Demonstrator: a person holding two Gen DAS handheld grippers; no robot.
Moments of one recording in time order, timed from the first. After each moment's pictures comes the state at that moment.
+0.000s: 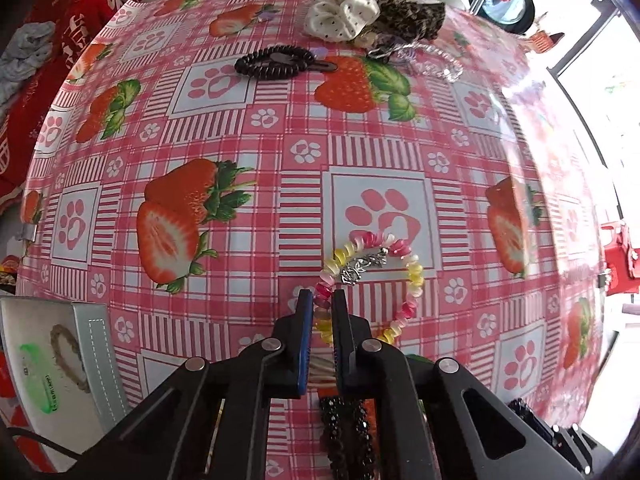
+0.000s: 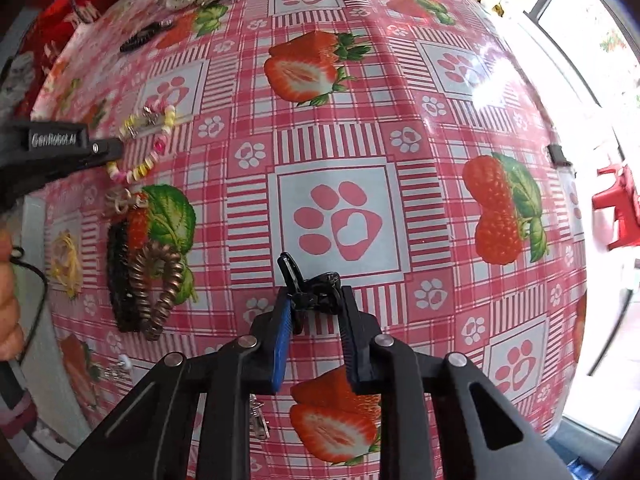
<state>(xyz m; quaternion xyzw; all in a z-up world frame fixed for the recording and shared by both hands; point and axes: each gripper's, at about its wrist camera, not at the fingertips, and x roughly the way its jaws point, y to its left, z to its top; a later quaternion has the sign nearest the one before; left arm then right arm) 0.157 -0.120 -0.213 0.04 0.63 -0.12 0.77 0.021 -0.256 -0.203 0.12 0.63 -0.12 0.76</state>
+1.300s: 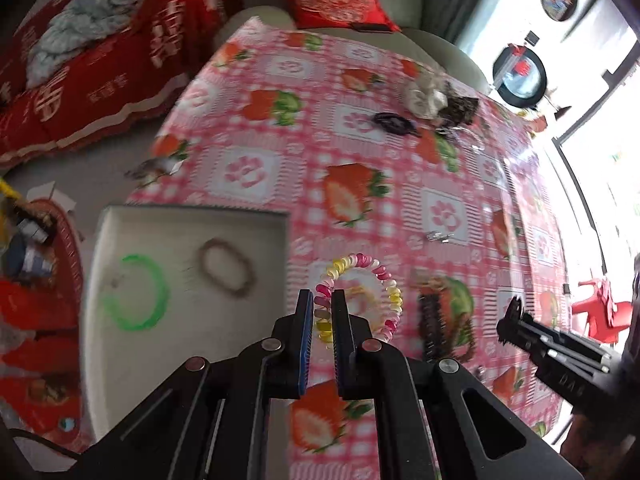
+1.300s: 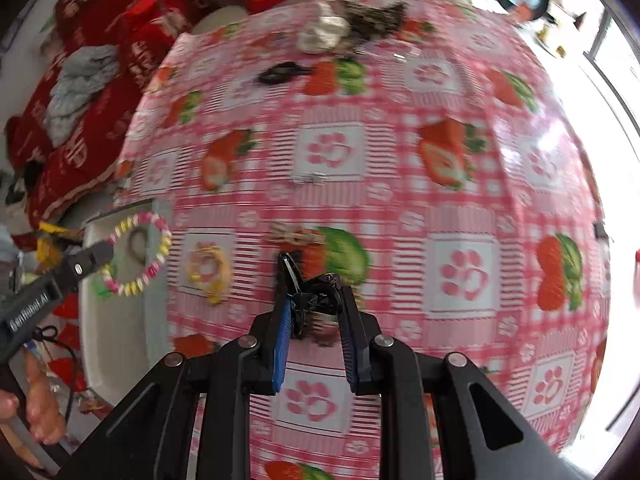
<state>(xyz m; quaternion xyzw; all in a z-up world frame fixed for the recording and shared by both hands) 0.061 0.053 -0.121 -0.05 0.57 -0.07 0.82 0.042 -0.180 -0.126 0.11 0.58 0.01 0.80</state>
